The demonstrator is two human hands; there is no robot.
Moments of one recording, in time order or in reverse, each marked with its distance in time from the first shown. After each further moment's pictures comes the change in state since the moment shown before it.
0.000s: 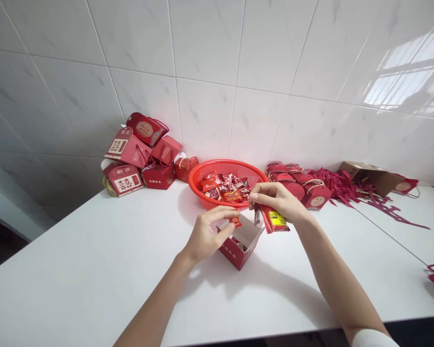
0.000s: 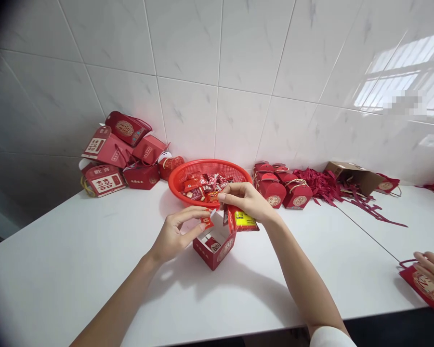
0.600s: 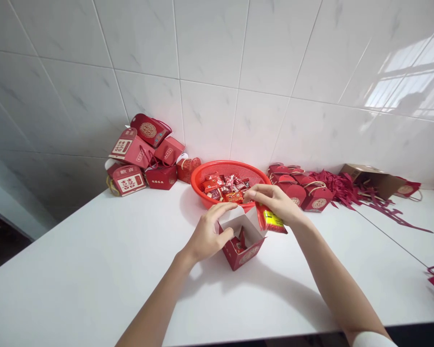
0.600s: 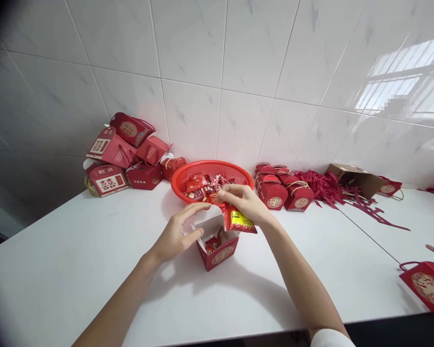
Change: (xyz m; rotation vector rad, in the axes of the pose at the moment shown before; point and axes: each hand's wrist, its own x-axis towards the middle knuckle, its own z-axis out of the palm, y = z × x) left_hand 0.001 0.002 -0.008 0.172 -0.081 -0.023; right_hand 0.006 0.005 0.012 -0.111 0.168 0.042
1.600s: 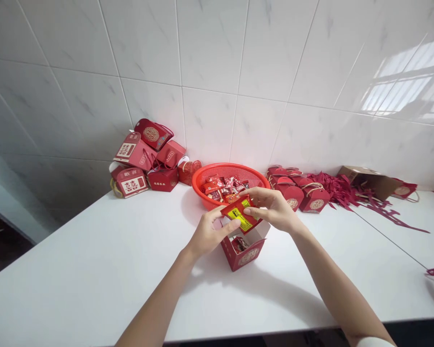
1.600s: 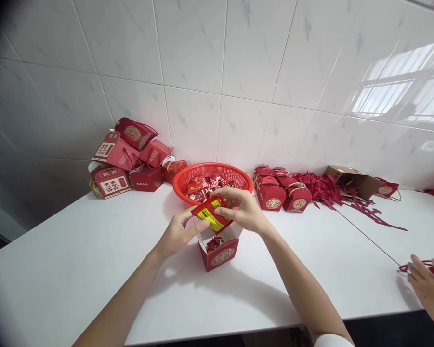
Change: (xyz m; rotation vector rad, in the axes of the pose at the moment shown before) left_hand 0.002 0.004 0.004 -0.340 0.011 -0.072; right_hand -0.010 0.008 0.006 -0.081 -0.012 -0.271
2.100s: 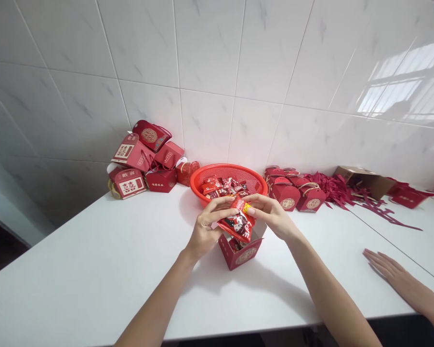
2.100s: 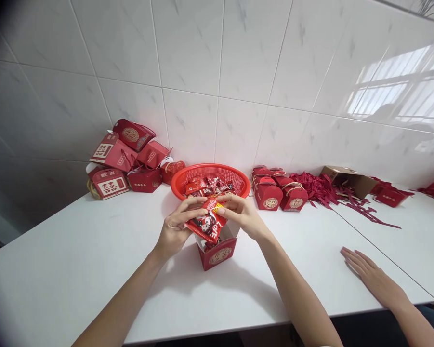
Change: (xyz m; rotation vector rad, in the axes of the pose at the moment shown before) left_hand 0.002 -0.013 -0.001 0.000 0.103 0.321; right_hand -0.019 0.016 0.003 0.223 0.031 0.159
